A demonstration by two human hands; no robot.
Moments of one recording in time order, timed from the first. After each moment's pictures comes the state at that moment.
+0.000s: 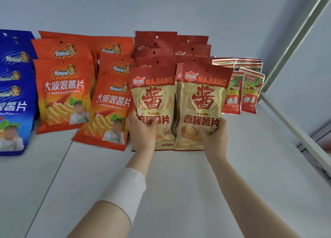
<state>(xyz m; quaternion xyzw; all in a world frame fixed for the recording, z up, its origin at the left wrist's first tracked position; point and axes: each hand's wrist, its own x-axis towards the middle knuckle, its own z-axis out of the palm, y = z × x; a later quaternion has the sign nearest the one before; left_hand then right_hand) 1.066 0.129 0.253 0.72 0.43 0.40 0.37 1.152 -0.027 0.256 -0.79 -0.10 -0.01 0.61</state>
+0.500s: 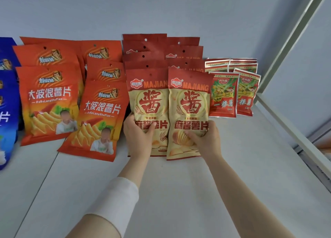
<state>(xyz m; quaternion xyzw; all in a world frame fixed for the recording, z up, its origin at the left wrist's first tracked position) 1.084 0.124 0.250 0.74 0.38 0.41 0.38 1.184 -0.025 0.251 -0.83 -0.15 0.04 0.54</state>
